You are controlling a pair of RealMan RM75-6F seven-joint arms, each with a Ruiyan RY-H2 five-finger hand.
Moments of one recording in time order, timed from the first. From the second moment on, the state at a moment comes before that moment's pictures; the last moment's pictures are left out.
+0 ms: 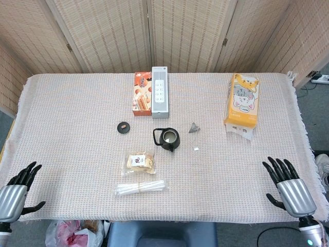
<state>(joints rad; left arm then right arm) -0.06 -1.07 0.04 -1.67 1.54 1.44 0.08 0.09 -1.13 -0.11 -1.57 -1.64 1.50 -0.15</state>
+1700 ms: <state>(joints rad) -0.09 -0.99 0.03 -1.63 1.53 1.39 -0.16 0.74 -1.69 0.16 -1.22 -1.04 0.92 -0.60</state>
